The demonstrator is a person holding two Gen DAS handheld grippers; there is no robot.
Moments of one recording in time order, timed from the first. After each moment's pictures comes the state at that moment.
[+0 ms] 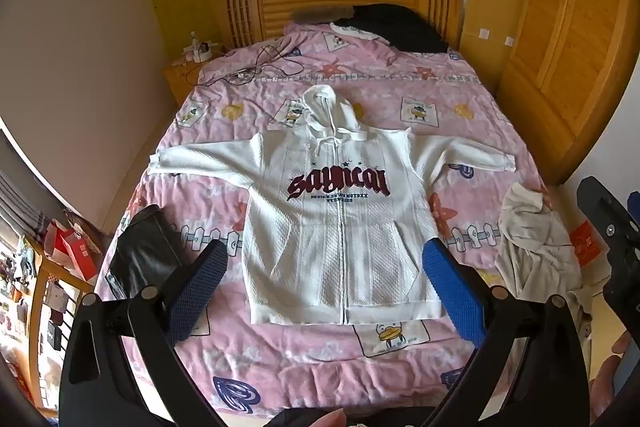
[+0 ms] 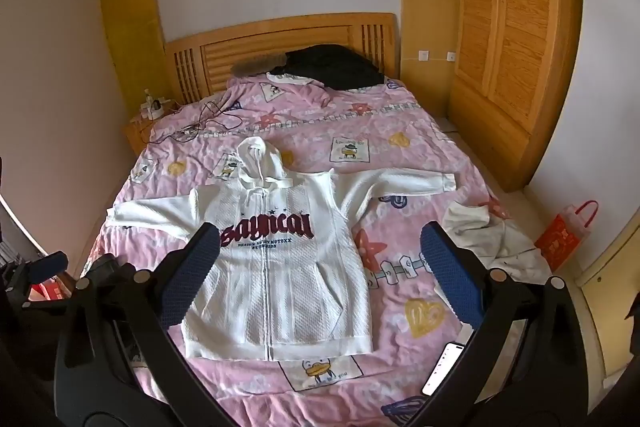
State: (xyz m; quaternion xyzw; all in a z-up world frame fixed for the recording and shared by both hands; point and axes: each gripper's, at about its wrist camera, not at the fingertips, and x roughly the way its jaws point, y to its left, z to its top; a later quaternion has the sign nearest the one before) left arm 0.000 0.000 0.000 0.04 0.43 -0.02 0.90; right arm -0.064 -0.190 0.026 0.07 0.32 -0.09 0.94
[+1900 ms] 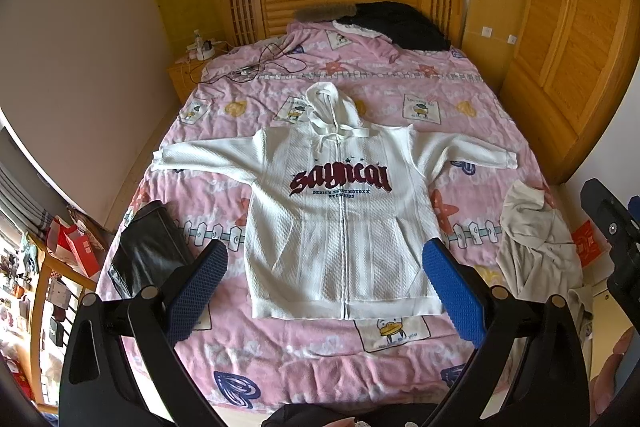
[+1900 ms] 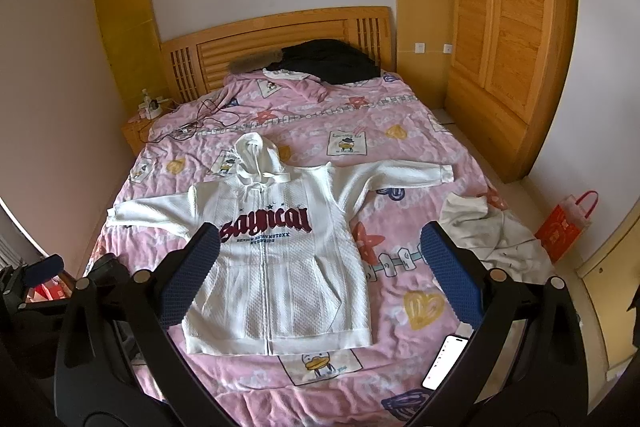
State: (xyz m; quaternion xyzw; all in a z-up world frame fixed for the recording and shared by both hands) left arm -0.006 0.007 -0.003 0.04 0.43 -0.02 0.90; right arm -0.073 -0.192 0.028 0.07 0.32 -0.10 0.94
